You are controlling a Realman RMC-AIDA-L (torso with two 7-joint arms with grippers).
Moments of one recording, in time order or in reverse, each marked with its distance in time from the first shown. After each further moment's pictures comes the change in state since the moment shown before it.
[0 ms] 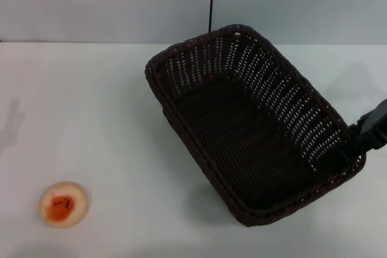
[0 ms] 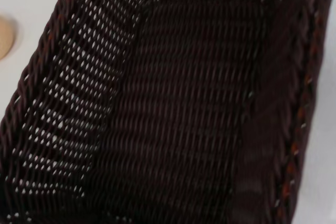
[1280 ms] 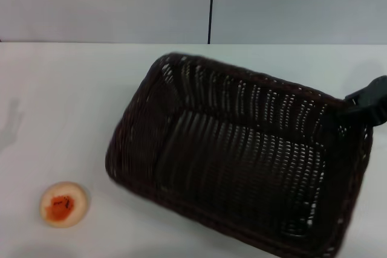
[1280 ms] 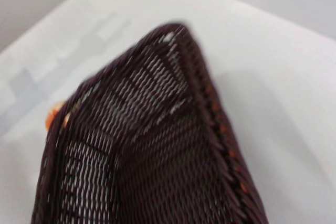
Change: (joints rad) left arm 0.001 0.000 0.003 0.000 -0.003 -0.014 -0.011; right arm -0.073 -0.050 0.069 -0.002 0.320 -0.008 -0.055
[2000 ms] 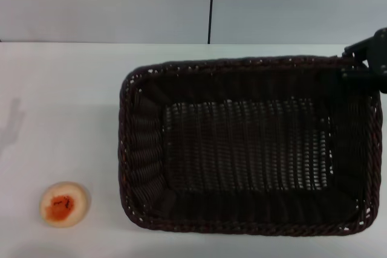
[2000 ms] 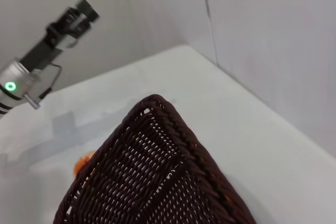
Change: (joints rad) left arm -0.006 0.000 0.000 0.000 0.001 0.006 -0.001; right arm 0.015 -0.042 0.108 0.071 0.184 -0.015 -0.327
